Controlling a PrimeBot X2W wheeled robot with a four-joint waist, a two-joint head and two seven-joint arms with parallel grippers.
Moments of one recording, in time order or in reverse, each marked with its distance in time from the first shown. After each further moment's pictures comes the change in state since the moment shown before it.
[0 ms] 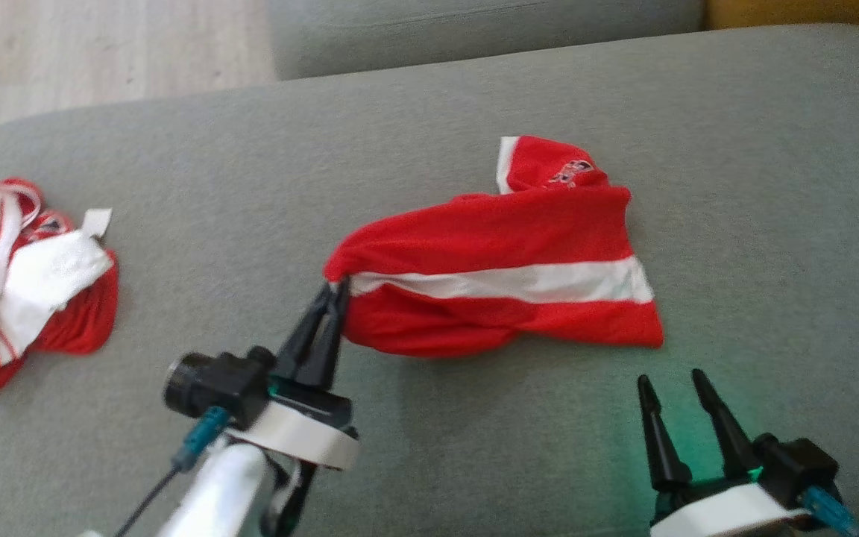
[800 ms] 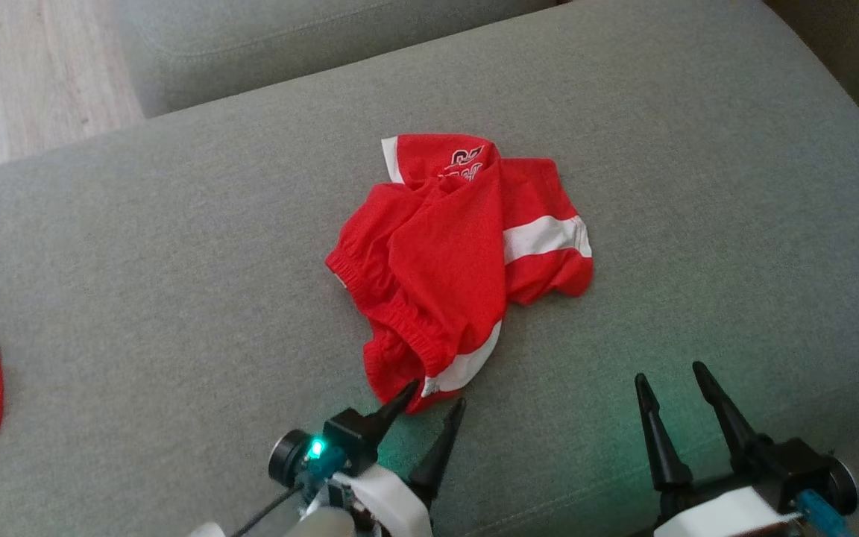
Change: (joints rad) left arm -0.067 -0.092 -0.347 0.388 -0.169 -0.009 0.000; right arm 0.025 0.003 -0.020 -0.052 -0.148 0.000 0.000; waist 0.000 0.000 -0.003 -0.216
